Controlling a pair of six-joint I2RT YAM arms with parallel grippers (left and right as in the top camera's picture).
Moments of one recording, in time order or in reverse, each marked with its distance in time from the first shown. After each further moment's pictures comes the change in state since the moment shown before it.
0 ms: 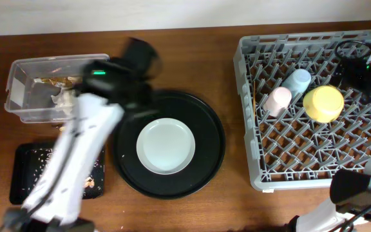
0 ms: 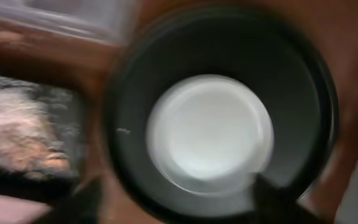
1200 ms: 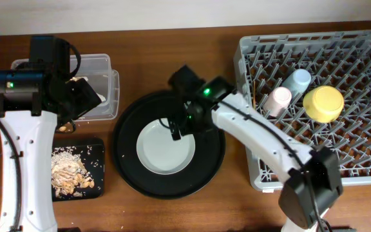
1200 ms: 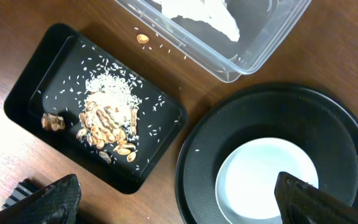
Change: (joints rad) left arm 0.358 -0.106 0.026 -0.097 -0.033 -0.003; right arm 0.996 0.061 -0.541 0.551 -0.132 0.214
